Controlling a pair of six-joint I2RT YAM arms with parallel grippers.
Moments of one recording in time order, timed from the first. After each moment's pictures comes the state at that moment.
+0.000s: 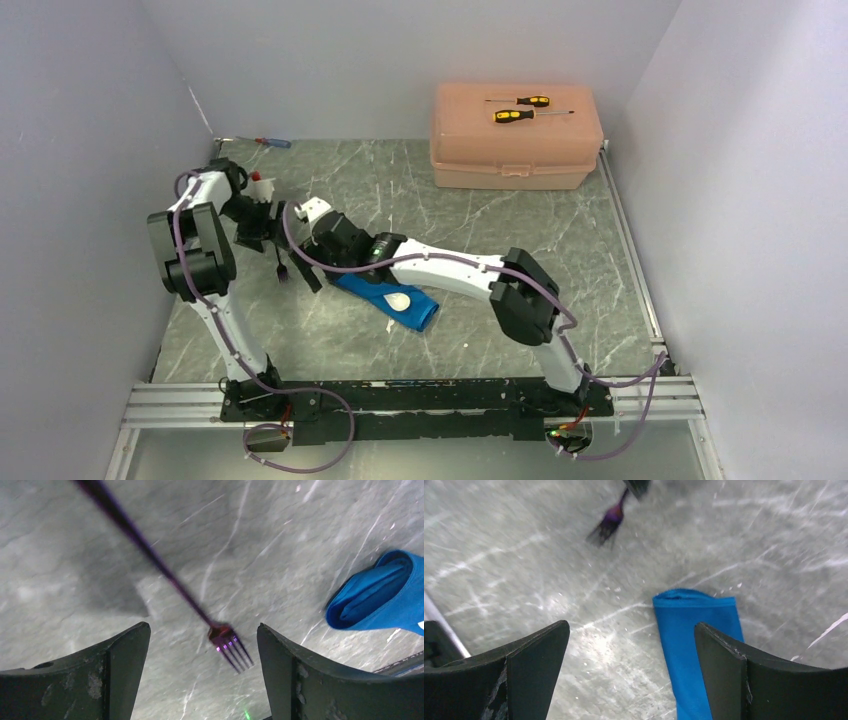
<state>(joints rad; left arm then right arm) 0.30 2.03 1.53 -0.99 0.37 0.37 1.12 2.13 1.74 -0.29 0.12 0.28</state>
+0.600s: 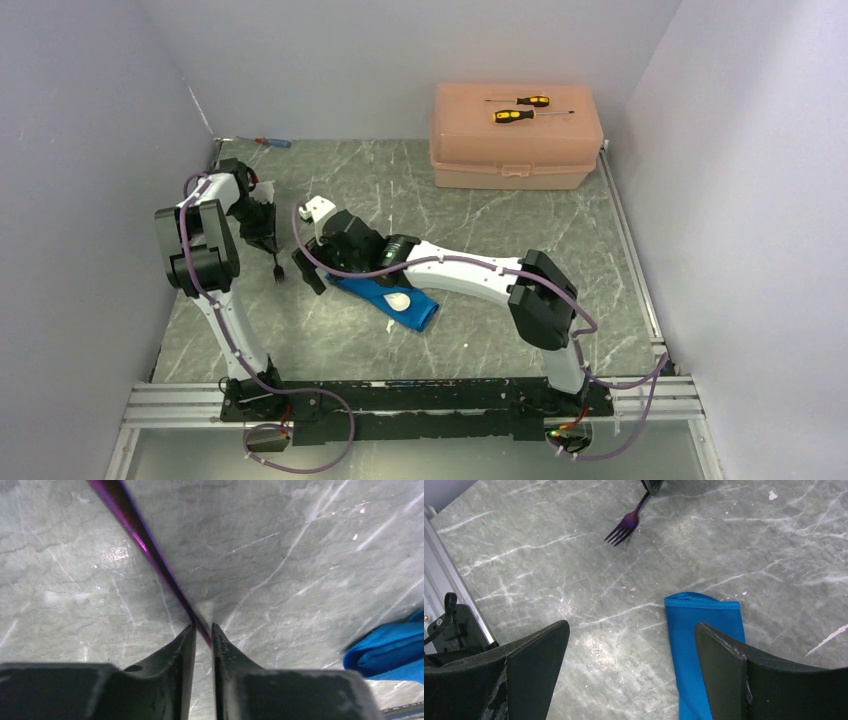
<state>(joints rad) 0.24 2.07 1.52 -0.90 0.22 0.21 1.12 1.99 1.64 -0.19 0.06 0.23</state>
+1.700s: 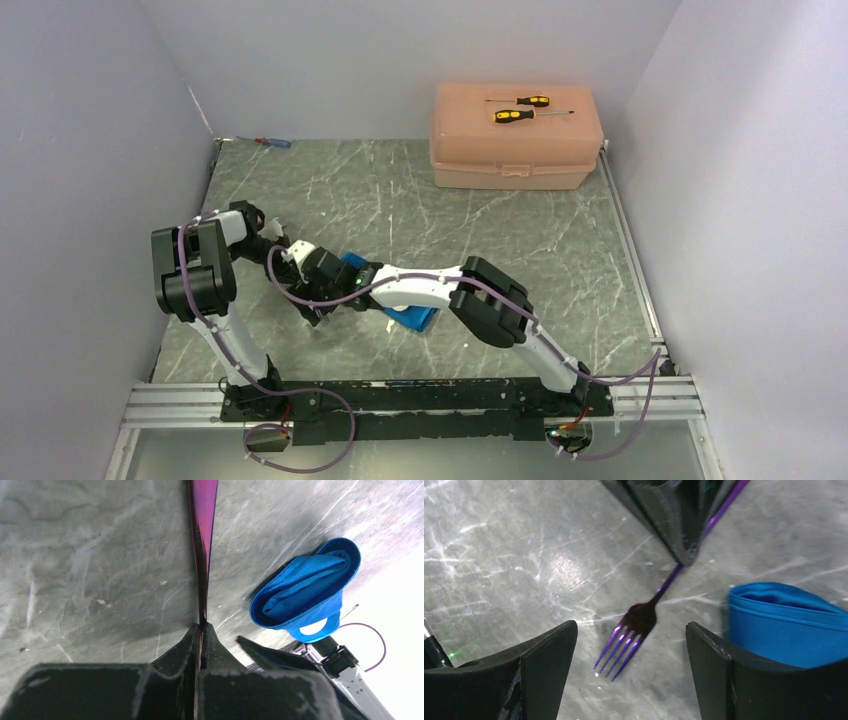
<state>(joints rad) 0.21 1.86 1.06 -0.76 0.56 -0.19 1.17 2.25 1.69 -0.15 0.02 0.24</state>
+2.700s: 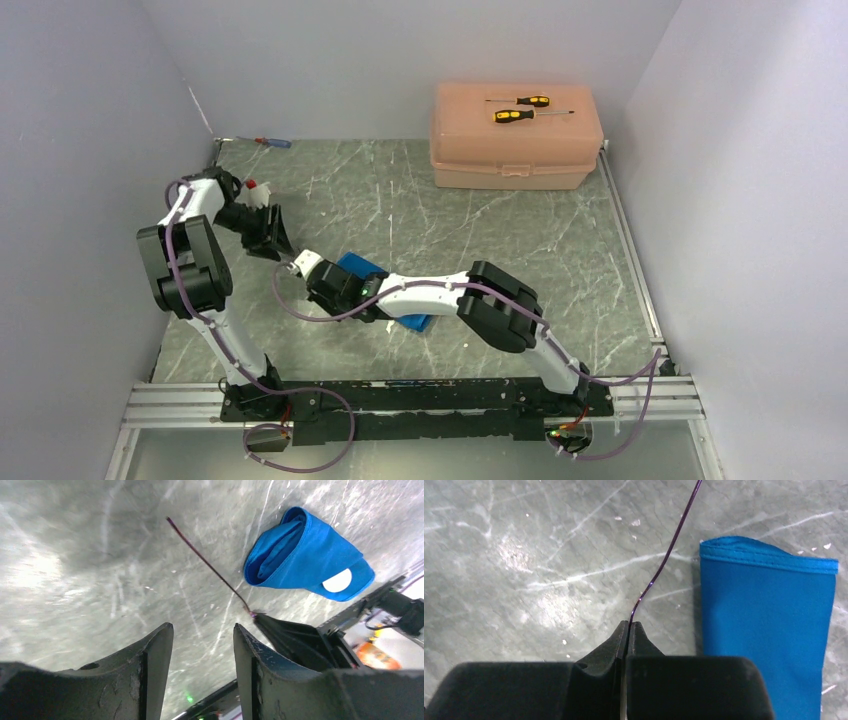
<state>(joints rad) 0.29 1.89 1.37 -1.06 0.58 0.23 1.22 2.20 1.58 -0.16 0.17 0.16</state>
